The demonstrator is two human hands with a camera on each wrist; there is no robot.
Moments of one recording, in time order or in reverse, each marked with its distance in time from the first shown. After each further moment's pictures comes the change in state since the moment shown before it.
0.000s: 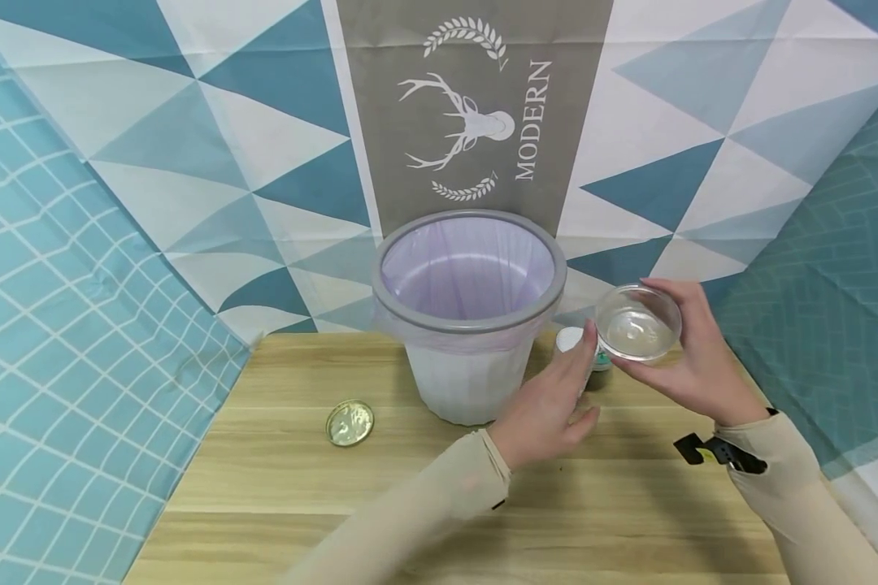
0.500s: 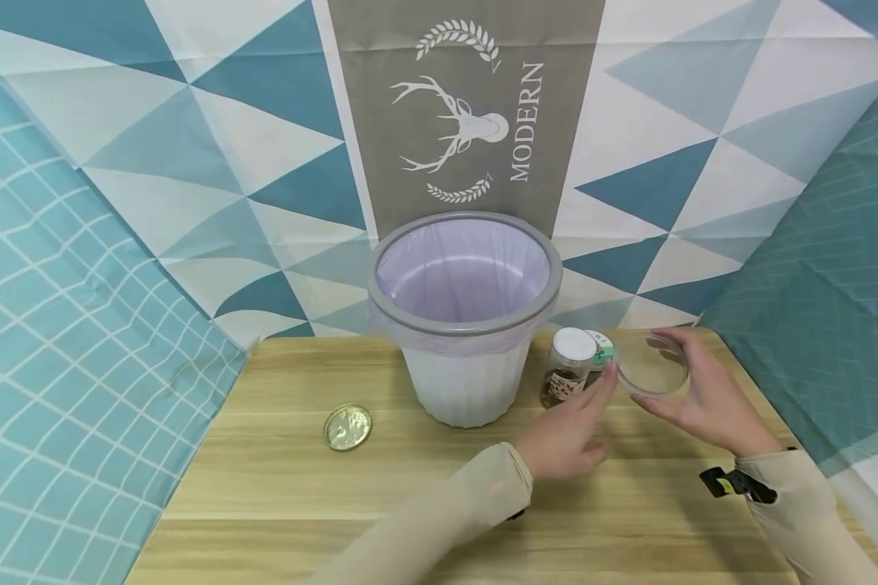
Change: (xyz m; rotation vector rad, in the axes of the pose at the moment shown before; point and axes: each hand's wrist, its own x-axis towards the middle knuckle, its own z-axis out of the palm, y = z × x) left_hand 0.001 -0.005 0.058 -0.081 -0.377 -0.150; right_hand -0.055 0.049 -0.001 -0.096 -0.175 0.194
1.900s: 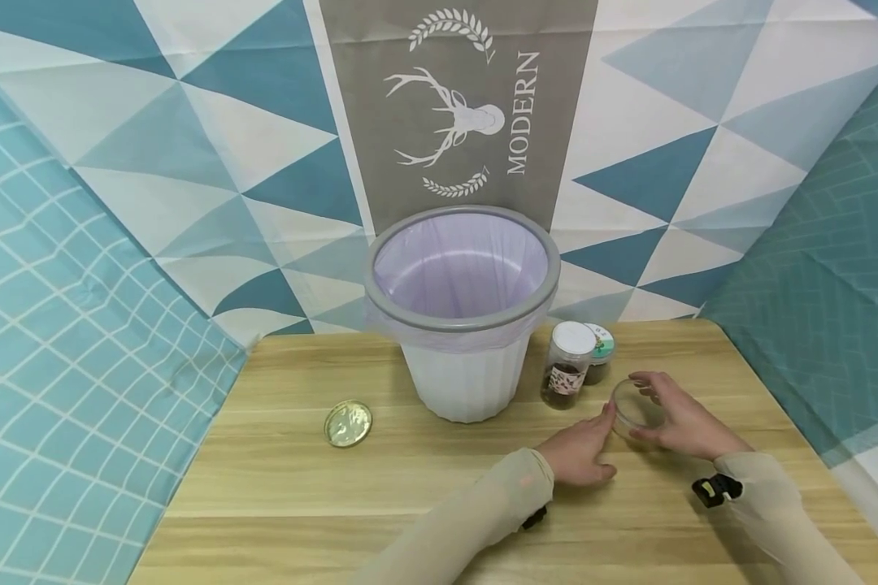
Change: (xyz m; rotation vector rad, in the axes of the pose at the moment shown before) left_hand 0.026 -0.021 0.069 0.002 -0.259 -0.129; right_hand -0.026 0.076 0.051 -0.009 -0.333 0.082
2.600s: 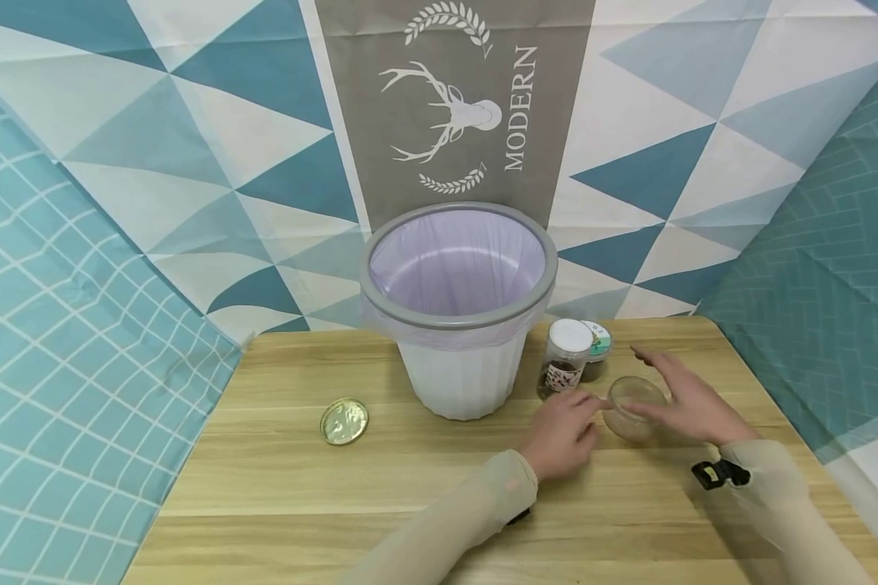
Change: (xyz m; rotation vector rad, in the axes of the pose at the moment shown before) left_hand -0.012 -0.010 -0.005 0.161 0.571 0.142; right_hand 0.004 -0.020 -0.027 -0.038 0.026 0.059
